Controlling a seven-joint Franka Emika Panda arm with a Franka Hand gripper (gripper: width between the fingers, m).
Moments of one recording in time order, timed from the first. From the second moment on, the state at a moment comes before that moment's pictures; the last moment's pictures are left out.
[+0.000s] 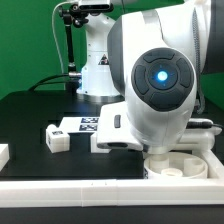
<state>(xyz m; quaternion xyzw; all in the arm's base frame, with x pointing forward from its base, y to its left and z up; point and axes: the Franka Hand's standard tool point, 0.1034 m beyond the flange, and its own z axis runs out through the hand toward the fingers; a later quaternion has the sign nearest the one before) 0.518 0.062 0.004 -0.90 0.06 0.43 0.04</state>
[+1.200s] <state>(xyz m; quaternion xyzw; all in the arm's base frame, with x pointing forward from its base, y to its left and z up) 0.533 0.065 0.036 -0.90 0.04 0.42 0.05</state>
